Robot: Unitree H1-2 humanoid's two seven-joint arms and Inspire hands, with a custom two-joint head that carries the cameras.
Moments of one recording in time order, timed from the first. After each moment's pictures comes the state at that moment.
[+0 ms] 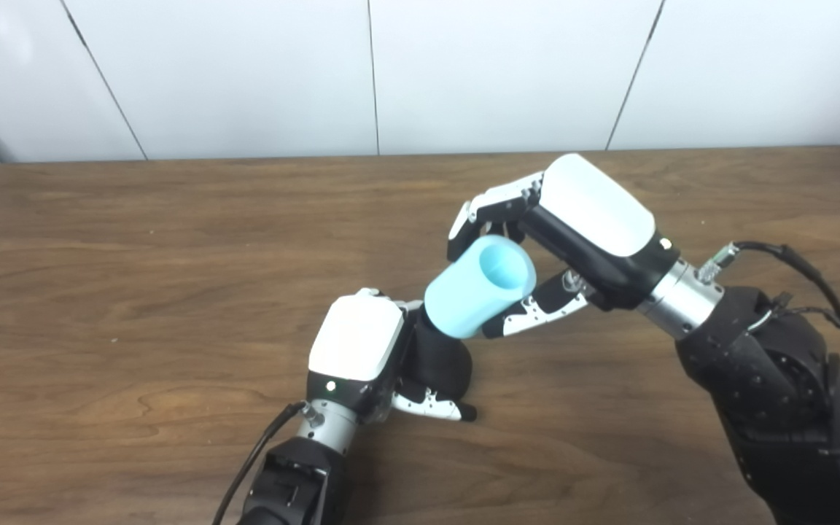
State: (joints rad) left arm -0.05 0.11 -0.50 -0.26 1.27 0.17 -0.13; right arm -0.30 -0.34 0.18 -0.62 -0.60 0.00 0.52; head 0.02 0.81
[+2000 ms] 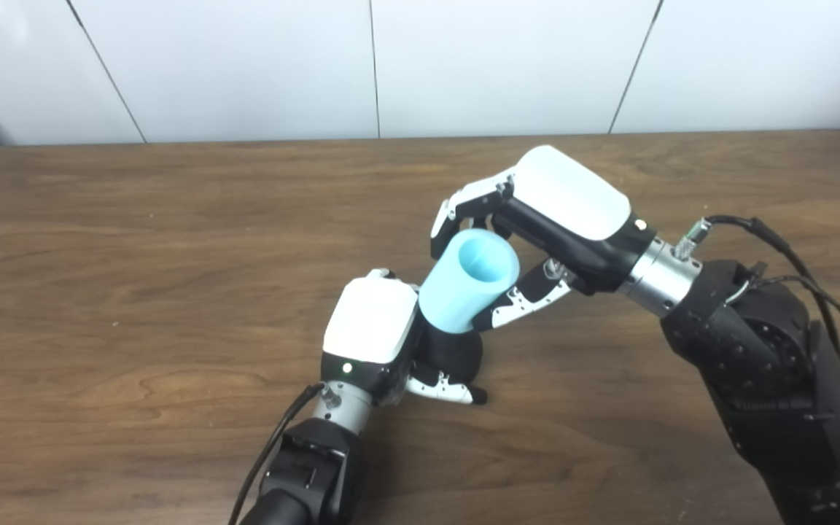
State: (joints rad) left arm -0.06 0.08 -0.52 -0.26 1.35 0.19 -0.18; right arm -0.36 -0.36 0.23 -0.58 -0.58 0.01 0.57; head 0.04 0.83
